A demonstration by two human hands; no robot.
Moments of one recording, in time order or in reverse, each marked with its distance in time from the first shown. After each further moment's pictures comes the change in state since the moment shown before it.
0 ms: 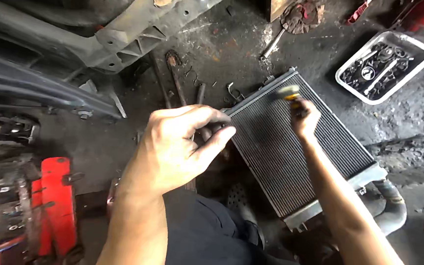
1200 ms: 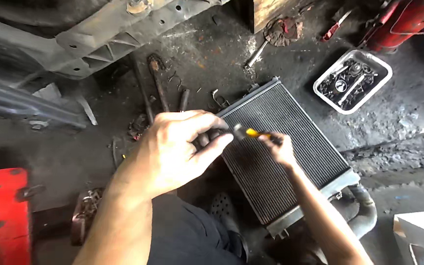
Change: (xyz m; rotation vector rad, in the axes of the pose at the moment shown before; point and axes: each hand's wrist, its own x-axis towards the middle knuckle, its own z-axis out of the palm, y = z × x) left_hand 0.025 0.000 0.027 -0.036 -0.055 0.052; right_hand -0.051 -0.013 -0.024 0.357 -0.401 0.255
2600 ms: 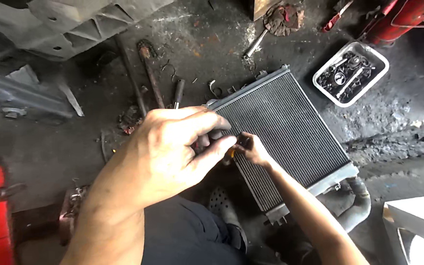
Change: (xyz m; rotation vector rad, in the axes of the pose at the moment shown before) left_hand -0.016 0.000 -0.009 -0.007 -0.012 0.015; right_hand -0.003 -0.016 0.070 0.044 -0.359 0.075
